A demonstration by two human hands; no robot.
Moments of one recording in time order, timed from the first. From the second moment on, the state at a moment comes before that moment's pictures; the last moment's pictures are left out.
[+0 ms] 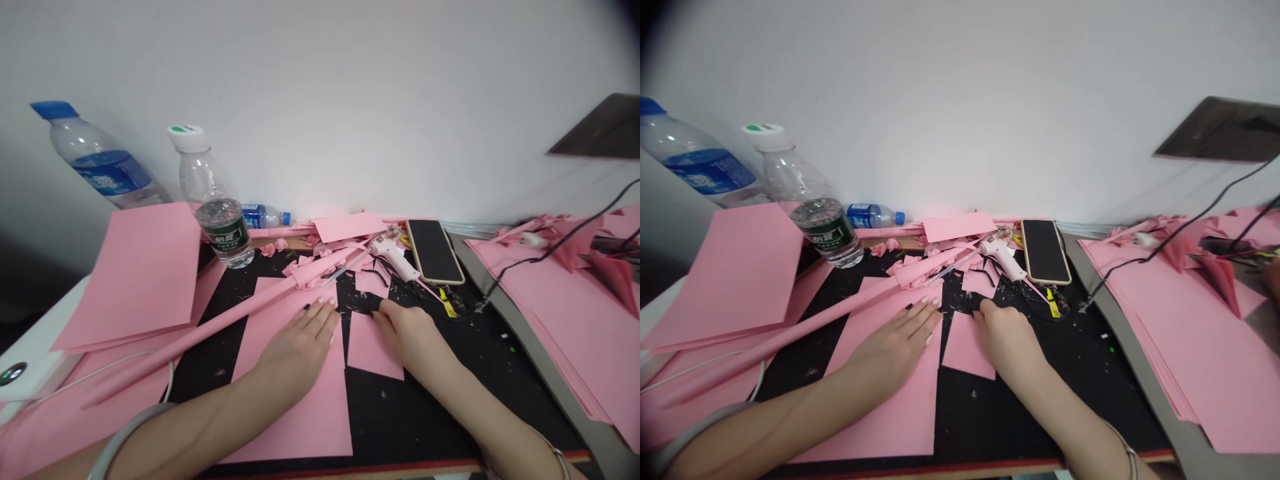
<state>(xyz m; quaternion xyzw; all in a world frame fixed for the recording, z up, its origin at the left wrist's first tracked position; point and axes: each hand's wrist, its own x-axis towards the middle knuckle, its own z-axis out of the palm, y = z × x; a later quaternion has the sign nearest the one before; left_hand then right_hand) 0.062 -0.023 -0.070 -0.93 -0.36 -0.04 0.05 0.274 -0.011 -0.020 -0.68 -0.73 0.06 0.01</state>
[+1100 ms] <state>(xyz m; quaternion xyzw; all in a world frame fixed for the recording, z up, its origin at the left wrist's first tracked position) 0.048 -0.016 -0.040 -0.88 -0.38 -0.26 -0.12 0.231 0.027 -0.008 -0.56 -0.74 0.35 0.17</state>
